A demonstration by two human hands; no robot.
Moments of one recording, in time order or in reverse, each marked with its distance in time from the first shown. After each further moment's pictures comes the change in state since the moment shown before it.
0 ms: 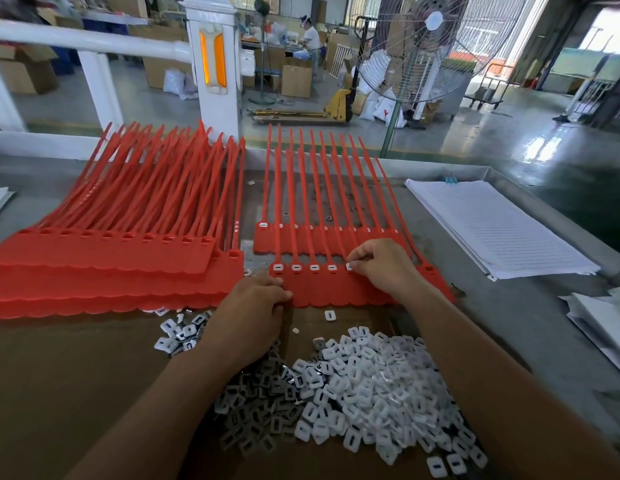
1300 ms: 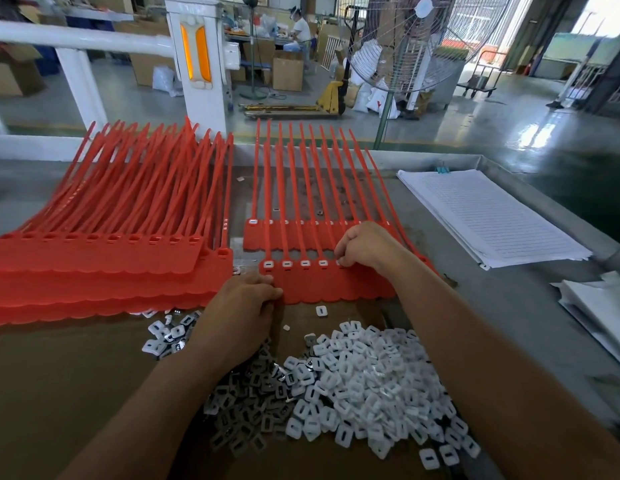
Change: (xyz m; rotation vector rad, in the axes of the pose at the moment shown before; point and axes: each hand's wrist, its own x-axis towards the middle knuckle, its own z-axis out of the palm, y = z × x) left_hand 0.000 0.003 -0.004 0.025 -0.045 -0.010; right_hand 0.024 -0.018 -0.010 -0.078 -0.196 0.175
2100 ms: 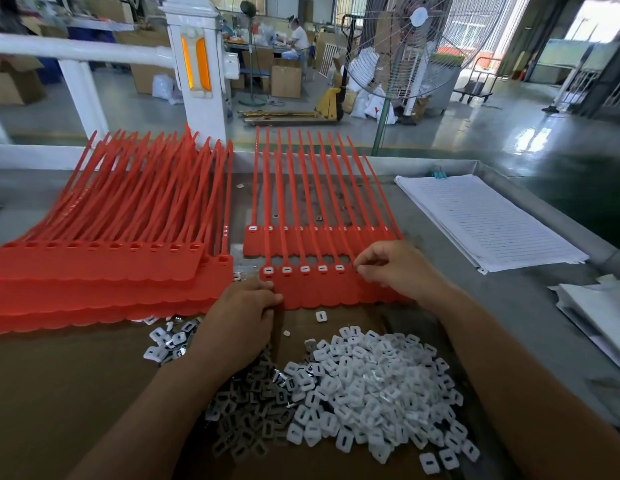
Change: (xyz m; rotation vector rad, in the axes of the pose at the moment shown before) left_hand 0.002 -0.002 0.003 -0.005 0.016 -0.005; right_hand -0.043 0.040 -0.010 0.224 0.091 -0.296
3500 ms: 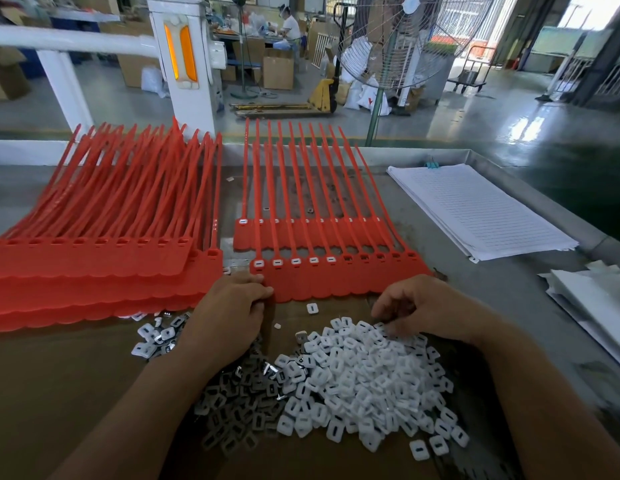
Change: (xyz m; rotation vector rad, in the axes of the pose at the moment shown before) left_hand -0.001 -0.005 0.003 -0.017 0.020 0.013; right_hand -0.057 0.017 -0.020 -0.106 -0.321 -0.006
